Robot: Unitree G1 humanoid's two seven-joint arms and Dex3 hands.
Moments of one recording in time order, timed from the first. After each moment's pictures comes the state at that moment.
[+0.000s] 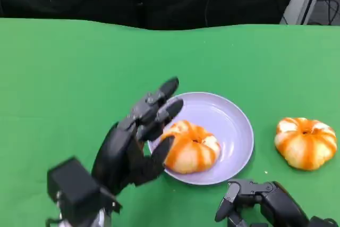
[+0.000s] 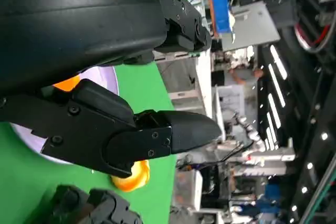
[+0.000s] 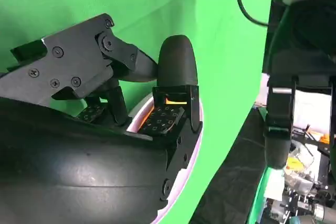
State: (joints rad) left arm -0.04 -0.07 -0.16 0.20 -0.16 -0.46 -0.32; right arm -0.03 -0.06 0.17 0.69 -0.07 -0.87 0.31
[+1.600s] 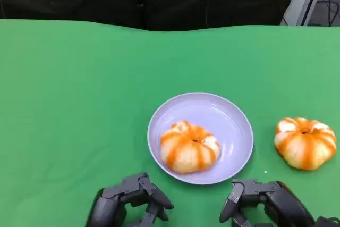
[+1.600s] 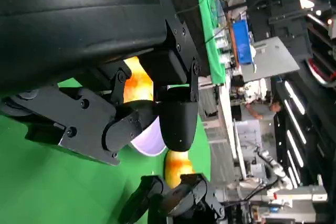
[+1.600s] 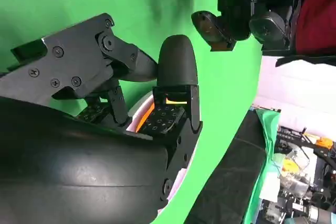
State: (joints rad) left arm 0.09 -0.13 -0.05 0.63 0.02 -0.99 -0.24; right arm -0.02 -0.08 0.17 0.66 -0.04 -0.87 0.35
